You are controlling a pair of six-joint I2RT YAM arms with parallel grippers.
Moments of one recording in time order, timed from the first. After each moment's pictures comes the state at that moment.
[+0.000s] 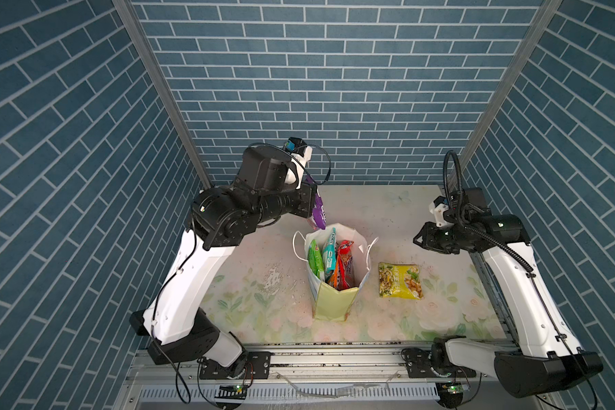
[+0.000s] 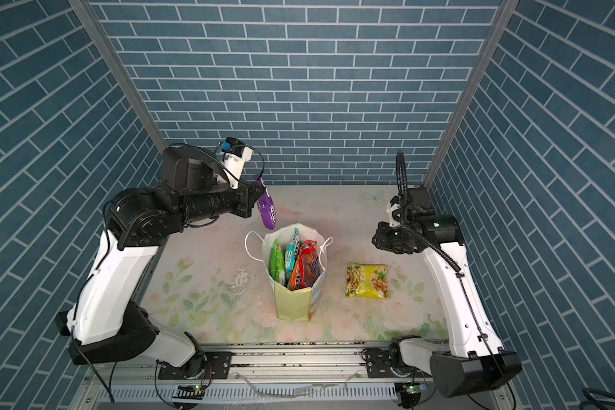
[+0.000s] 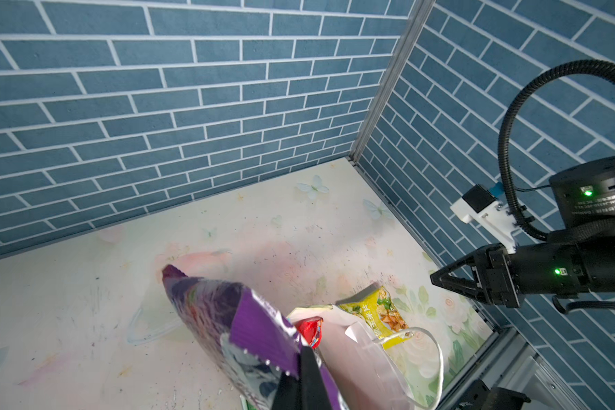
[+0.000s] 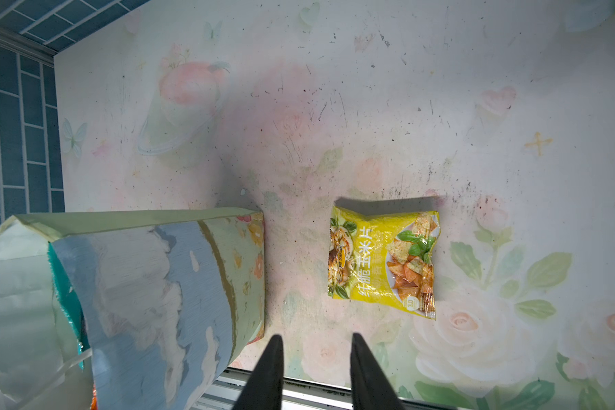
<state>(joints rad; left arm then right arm) -0.73 1.52 2.28 -1.23 -0.09 -0.28 0.19 1.22 1.49 -1.31 -0.24 0.31</state>
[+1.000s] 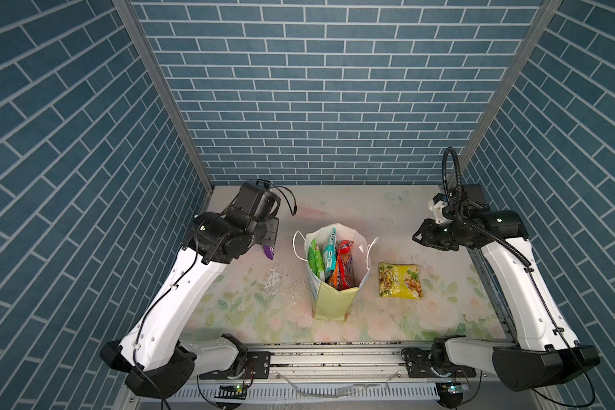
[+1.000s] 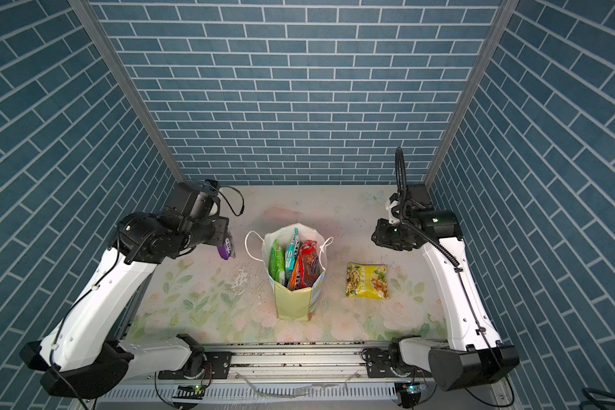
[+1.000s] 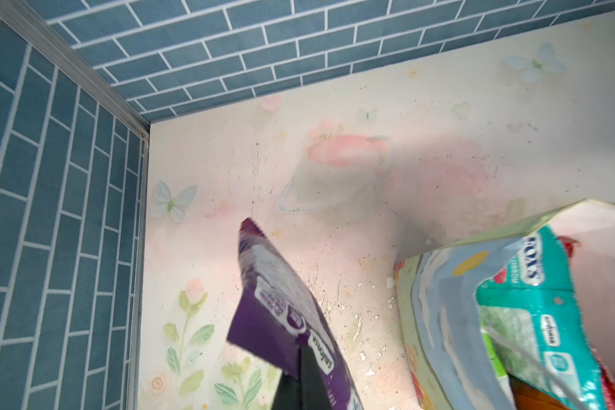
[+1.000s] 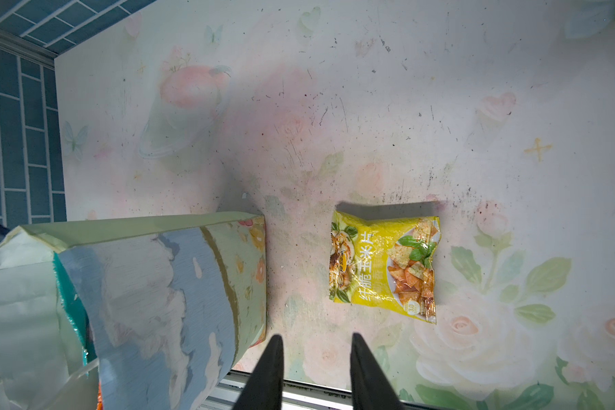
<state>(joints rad) -0.57 1.24 1.66 -1.33 -0.36 -0.28 0.19 1.26 1.53 -1.32 -0.24 0.31</state>
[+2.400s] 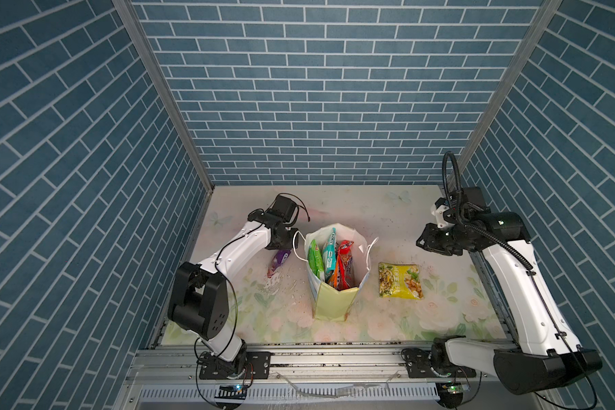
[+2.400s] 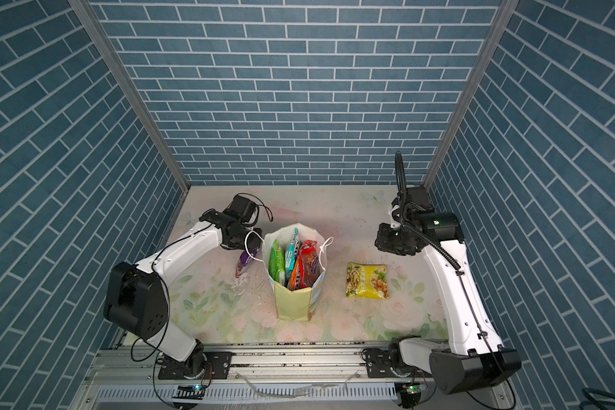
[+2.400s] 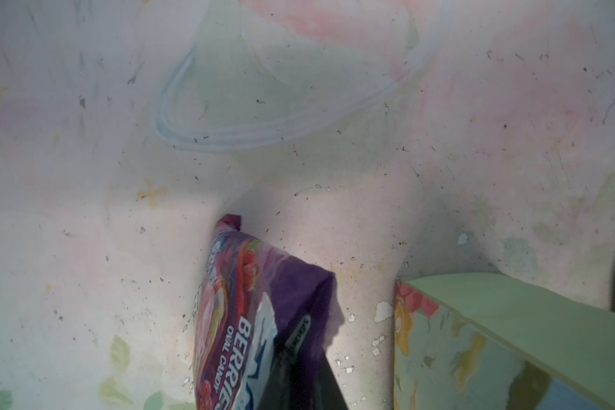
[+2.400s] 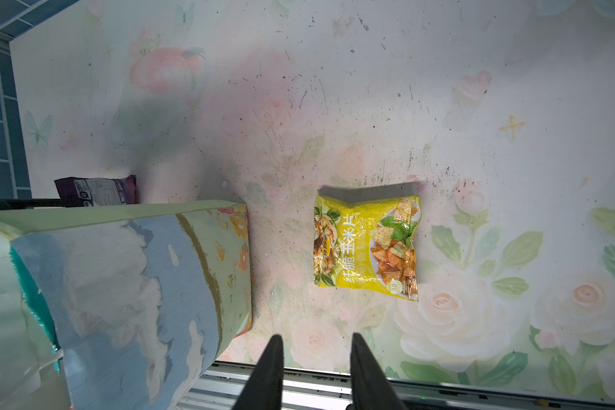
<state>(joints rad) -0.40 1.63 1.31 -0.83 -0.01 -0.34 0.20 1.24 1.52 -1.38 -0.19 0.31</state>
